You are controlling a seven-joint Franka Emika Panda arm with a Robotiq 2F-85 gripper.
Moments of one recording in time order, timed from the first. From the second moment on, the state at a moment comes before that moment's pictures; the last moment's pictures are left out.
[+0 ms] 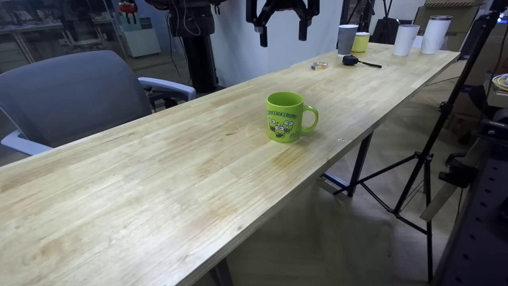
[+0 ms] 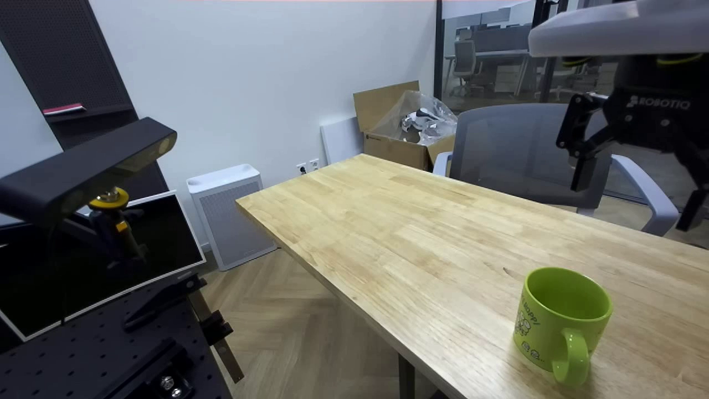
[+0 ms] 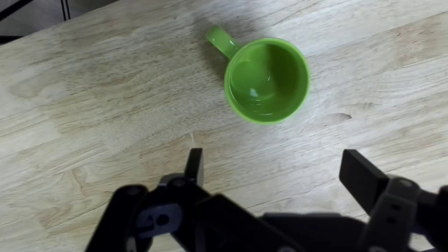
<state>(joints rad) -0.12 0.26 -0.16 -2.19 0.03 2.46 0.04</state>
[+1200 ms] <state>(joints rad) -0.01 0.39 -0.14 -2.16 -0.01 2.46 0.23</state>
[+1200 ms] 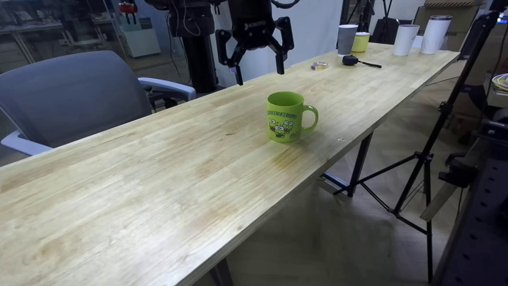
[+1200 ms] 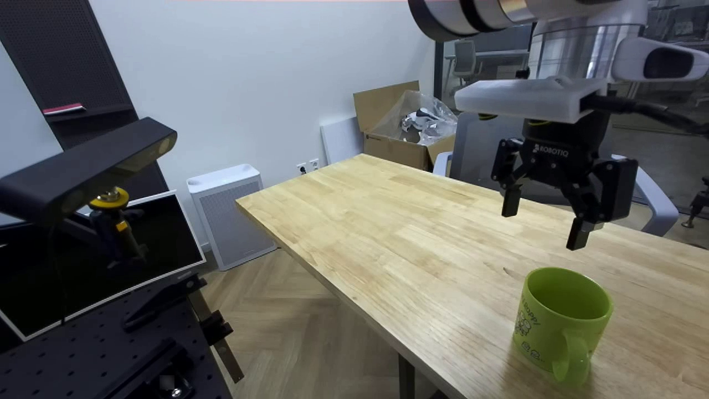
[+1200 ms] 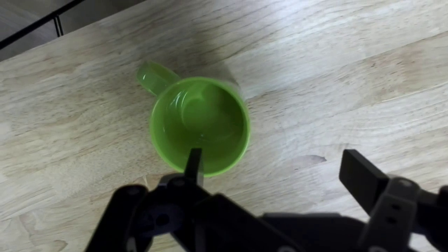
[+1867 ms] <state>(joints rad) -0.03 0.39 -0.14 -2.24 0.05 2.56 0.22</state>
